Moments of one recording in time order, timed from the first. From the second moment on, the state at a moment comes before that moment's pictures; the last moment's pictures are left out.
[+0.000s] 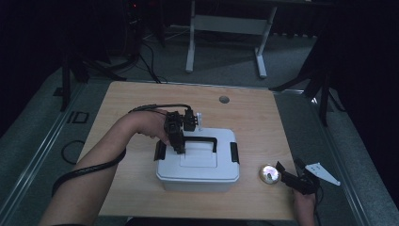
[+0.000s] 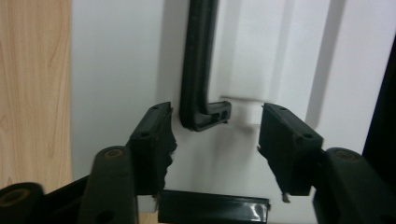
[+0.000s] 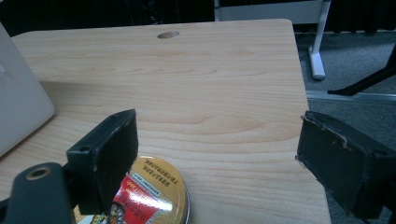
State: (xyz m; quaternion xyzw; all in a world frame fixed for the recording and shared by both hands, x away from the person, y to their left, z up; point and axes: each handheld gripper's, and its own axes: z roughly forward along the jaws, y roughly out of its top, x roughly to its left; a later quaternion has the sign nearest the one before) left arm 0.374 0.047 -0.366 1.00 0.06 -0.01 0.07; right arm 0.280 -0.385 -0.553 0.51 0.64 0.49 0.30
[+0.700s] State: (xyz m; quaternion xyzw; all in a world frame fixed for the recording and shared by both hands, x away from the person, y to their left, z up) left arm 0.377 0.037 -0.371 1.00 0.04 -0.04 0.05; right arm 0.280 -0.385 -0.553 0.51 0.64 0.49 0.30
